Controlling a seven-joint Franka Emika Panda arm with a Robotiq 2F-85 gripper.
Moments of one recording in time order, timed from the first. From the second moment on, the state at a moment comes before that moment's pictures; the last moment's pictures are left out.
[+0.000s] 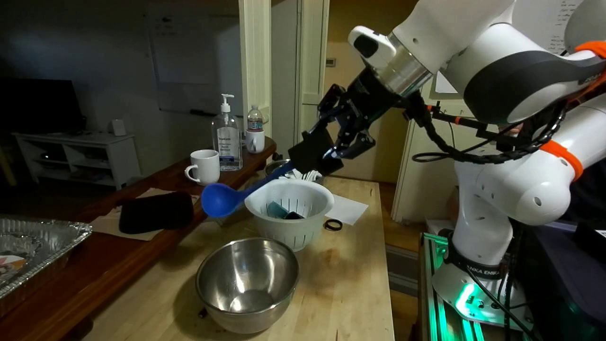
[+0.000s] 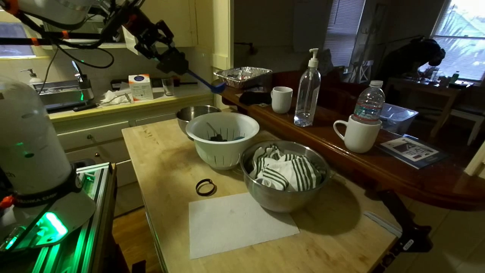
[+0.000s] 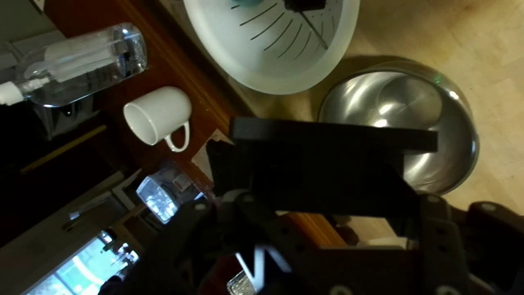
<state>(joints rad) 0.37 -0.89 0.29 -2.68 -0.36 2.32 -0.16</state>
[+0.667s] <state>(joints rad) 0.31 -0.77 0.23 -2.55 -0.38 2.47 -0.26</state>
